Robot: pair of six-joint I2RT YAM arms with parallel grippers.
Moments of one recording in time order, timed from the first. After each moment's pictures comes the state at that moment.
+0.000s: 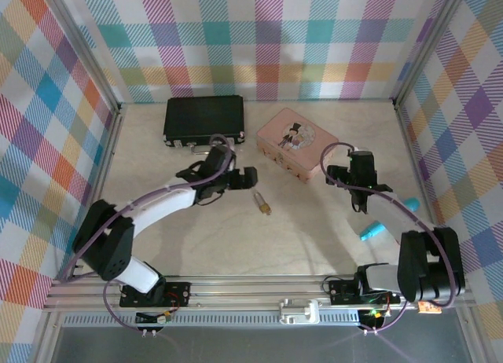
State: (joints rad) left arm -0.59 1.48 0.99 -0.29 -0.06 -0.57; right arm 0.12 1.32 0.64 -0.07 0.17 0.17
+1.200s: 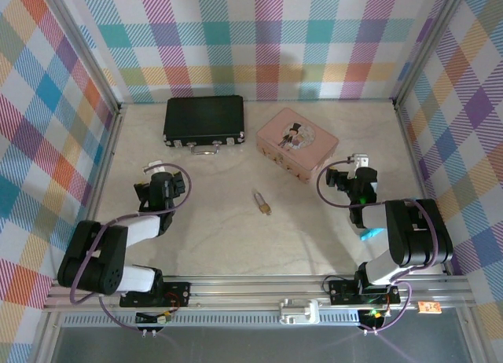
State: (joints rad) left arm -0.14 1.40 0.37 0.54 -0.48 -0.19; right arm 0.04 1.53 0.38 0.74 0.04 0.05
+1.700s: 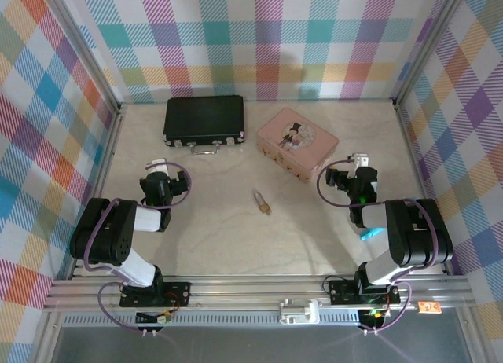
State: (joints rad) left arm -0.07 1.57 0.37 0.77 -0.25 -0.15; right arm 0.04 1.53 0.38 0.74 0.04 0.05
